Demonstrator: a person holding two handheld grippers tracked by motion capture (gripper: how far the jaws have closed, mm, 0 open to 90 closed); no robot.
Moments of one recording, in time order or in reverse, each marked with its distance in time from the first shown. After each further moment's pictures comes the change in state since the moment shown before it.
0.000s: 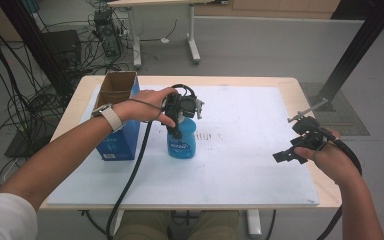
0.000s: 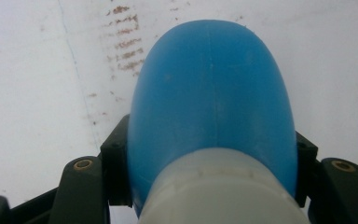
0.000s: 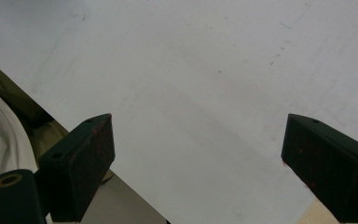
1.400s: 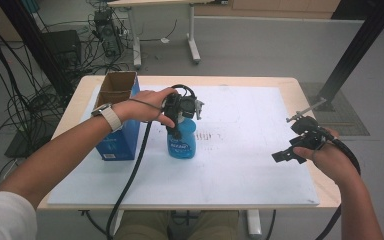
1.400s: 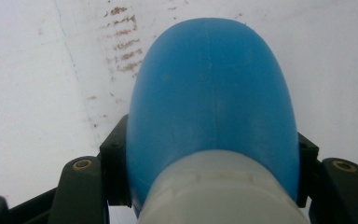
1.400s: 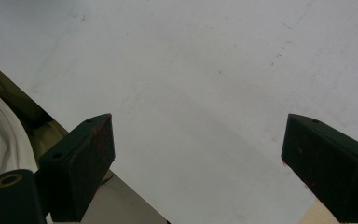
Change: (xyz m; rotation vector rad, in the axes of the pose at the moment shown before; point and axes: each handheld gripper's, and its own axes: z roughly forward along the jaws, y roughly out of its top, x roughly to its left) left arm 0.002 0.001 0.005 0.011 -0.006 0.042; right arm 0.001 0.002 0.001 0.005 -0.001 0.001
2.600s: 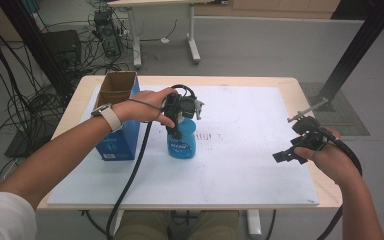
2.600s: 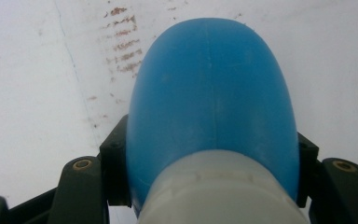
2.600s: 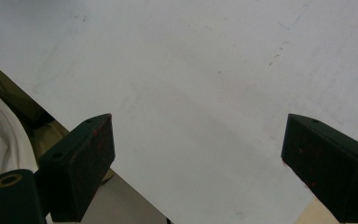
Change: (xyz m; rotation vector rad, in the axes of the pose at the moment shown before) left arm 0.000 0.000 0.000 0.000 0.000 -0.001; right arm 0.003 -0.002 -0.004 -0.004 -0.006 0.004
